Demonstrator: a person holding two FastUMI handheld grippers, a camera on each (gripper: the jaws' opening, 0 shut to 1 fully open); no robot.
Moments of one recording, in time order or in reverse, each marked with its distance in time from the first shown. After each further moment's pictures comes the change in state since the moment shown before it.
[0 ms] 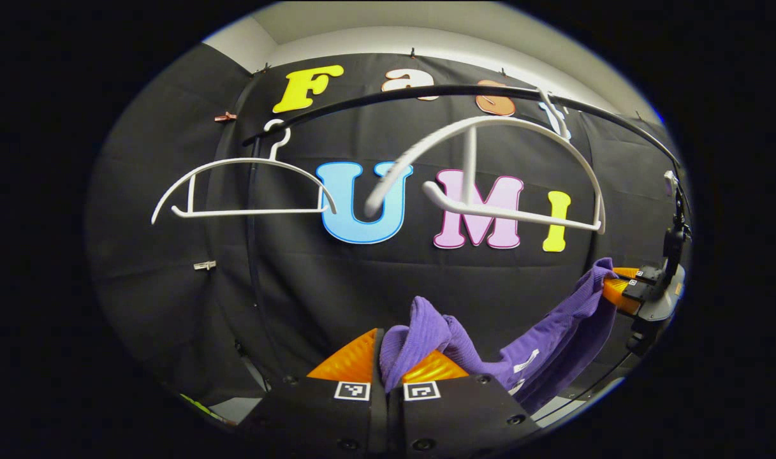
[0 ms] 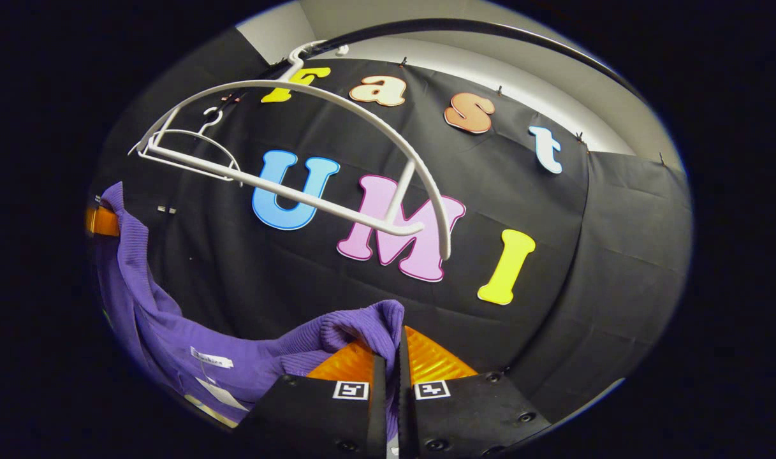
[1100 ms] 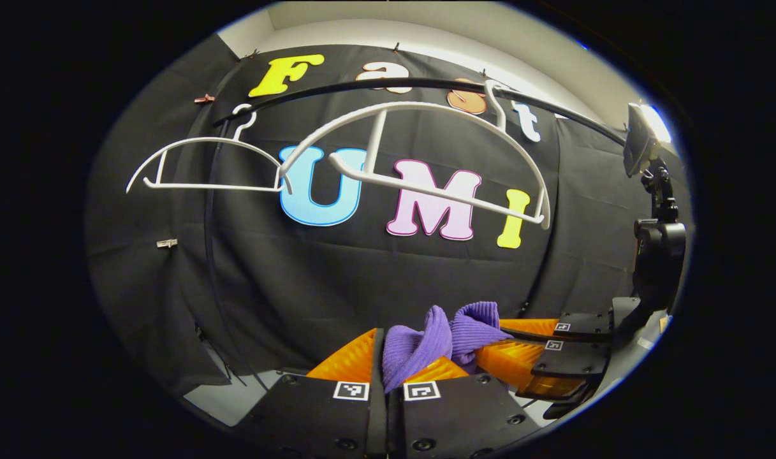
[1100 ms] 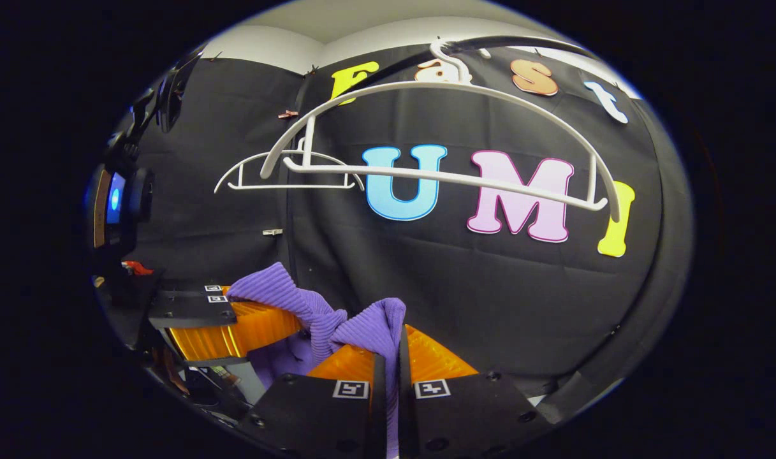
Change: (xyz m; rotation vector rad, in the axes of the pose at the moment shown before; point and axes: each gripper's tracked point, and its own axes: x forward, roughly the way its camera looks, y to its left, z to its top) left arm -0.013 -0.054 -0.025 -0.057 0.056 -0.138; right arm -0.063 0.188 0.018 0.223 0.136 0.427
